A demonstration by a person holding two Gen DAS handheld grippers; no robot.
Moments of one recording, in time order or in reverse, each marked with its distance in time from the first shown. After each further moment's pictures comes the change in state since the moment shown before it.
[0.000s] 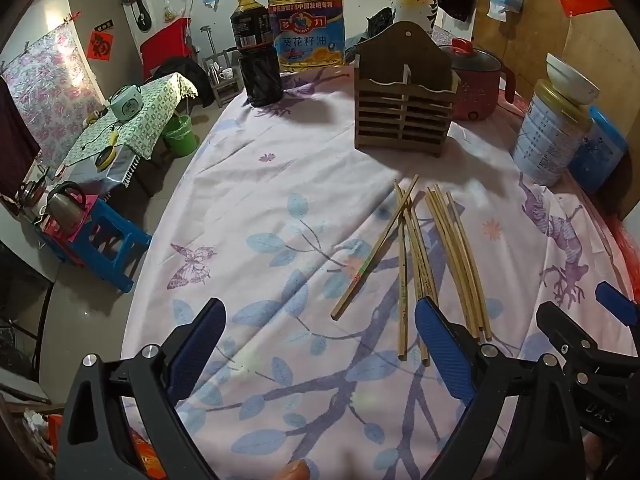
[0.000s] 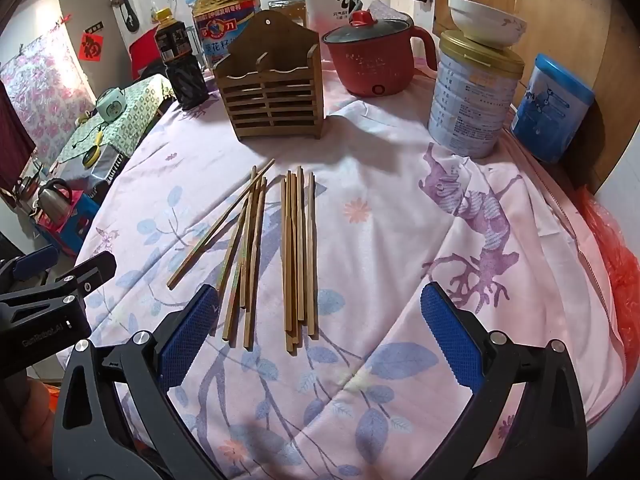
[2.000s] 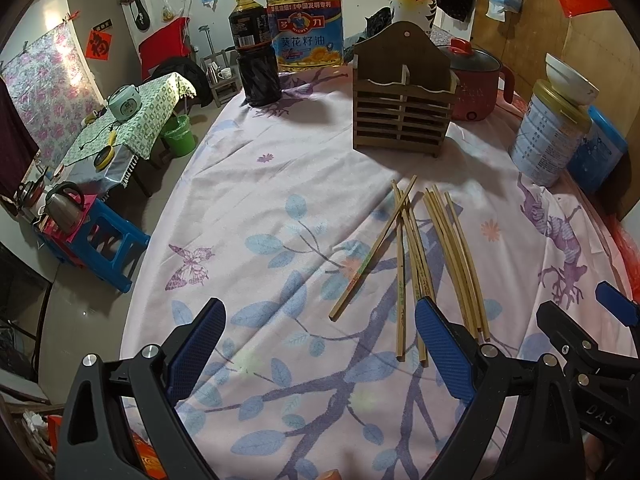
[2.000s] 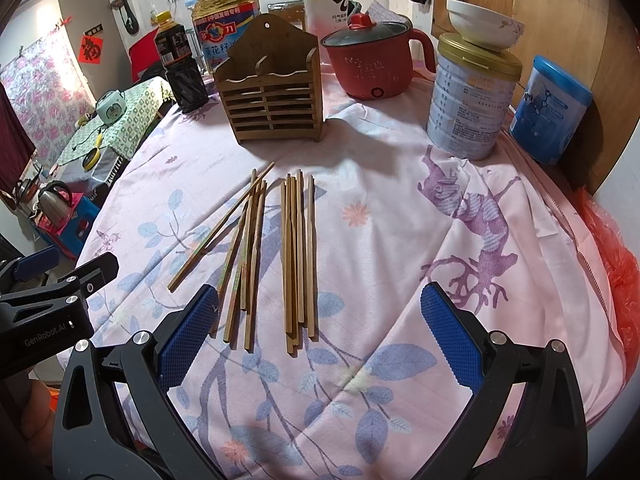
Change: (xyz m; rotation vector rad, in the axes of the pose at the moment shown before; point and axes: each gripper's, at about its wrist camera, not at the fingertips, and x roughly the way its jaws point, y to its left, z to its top) left arm 0.002 -0.001 0.002 0.000 -0.001 -0.003; right arm -0.004 -0.001 0.001 -0.004 -0.013 0.001
